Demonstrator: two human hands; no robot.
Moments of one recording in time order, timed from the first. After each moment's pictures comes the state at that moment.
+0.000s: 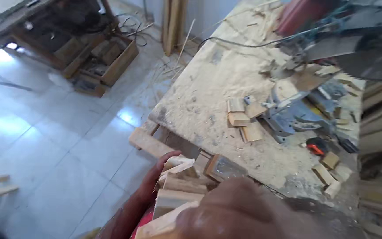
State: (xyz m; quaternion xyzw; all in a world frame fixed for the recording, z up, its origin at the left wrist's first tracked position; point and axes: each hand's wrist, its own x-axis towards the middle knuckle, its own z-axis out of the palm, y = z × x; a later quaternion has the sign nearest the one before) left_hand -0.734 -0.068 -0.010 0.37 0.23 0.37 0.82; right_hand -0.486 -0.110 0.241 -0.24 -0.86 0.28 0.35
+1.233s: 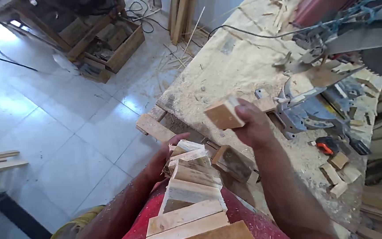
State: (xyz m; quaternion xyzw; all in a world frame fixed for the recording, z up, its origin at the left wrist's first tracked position) left_hand -0.734 -0.058 0.005 0.37 0.20 0.38 0.82; right_hand -0.443 0.002 0.106 -0.42 -0.45 0.63 0.47
